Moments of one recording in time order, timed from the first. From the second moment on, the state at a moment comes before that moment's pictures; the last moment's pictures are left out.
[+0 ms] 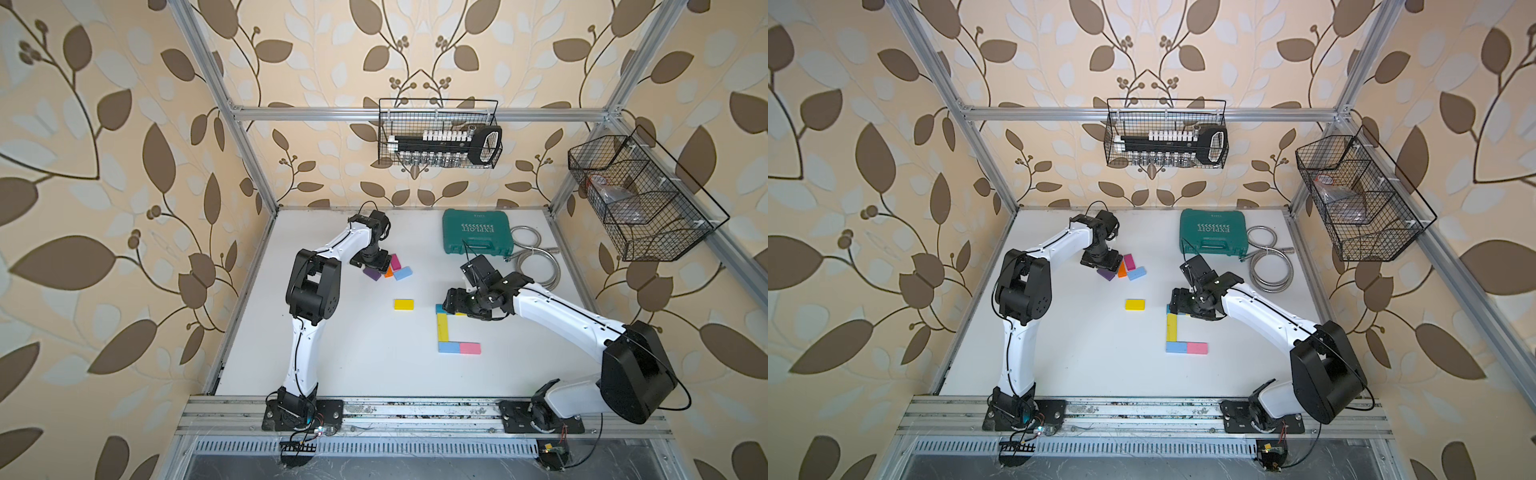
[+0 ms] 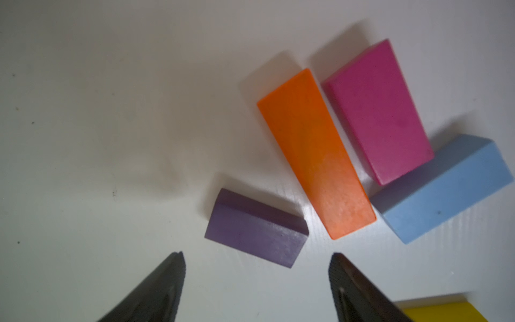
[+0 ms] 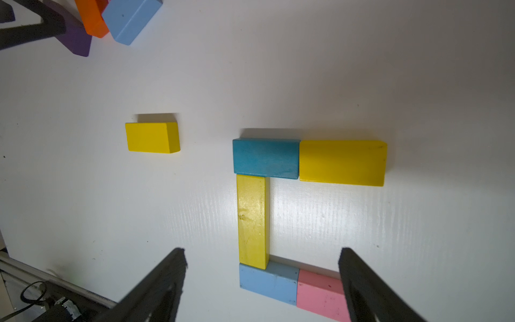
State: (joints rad) left arm -0.35 2.20 1.83 -1.04 -0.04 -0.08; right arm 0.54 1.43 0.97 -0.70 -0.08 0.70
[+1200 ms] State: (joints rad) left arm -0.35 2.28 1.85 -1.04 -0.06 -0.06; right arm 0.54 1.42 0.97 -0.71 -0.08 0.70
